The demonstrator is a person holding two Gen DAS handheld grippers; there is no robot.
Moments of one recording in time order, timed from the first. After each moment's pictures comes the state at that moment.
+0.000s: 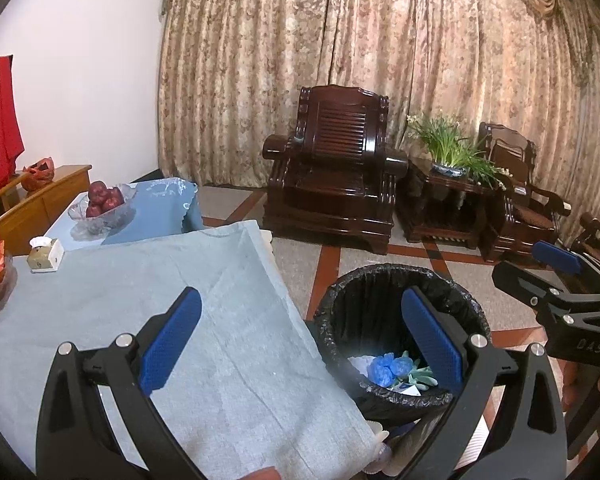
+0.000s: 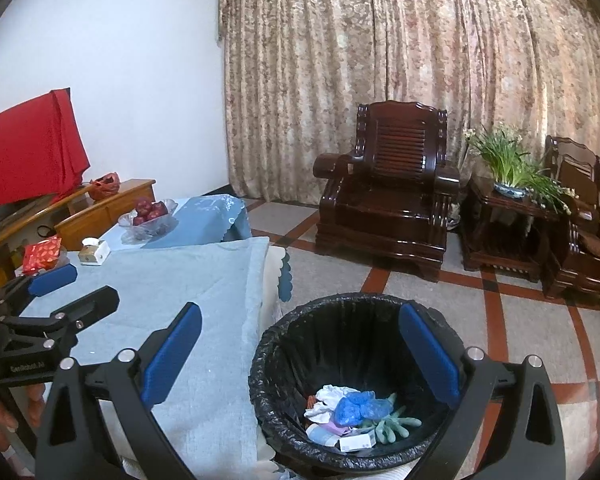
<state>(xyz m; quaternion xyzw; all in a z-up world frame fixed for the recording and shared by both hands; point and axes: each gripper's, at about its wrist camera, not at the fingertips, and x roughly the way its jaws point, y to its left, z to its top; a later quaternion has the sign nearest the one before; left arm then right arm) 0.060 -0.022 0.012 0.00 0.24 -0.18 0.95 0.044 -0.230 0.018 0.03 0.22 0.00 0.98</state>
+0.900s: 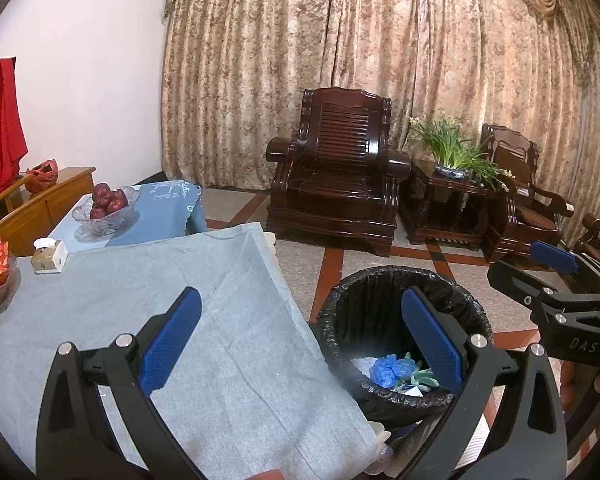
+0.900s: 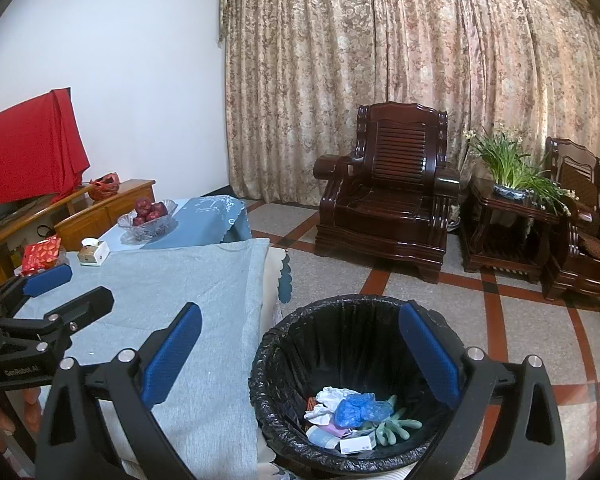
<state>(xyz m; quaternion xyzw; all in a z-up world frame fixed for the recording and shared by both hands) 0.059 -0.016 0.012 0.01 0.24 -0.18 0.96 0.044 -0.229 0.019 0.03 0.22 0.00 0.98</state>
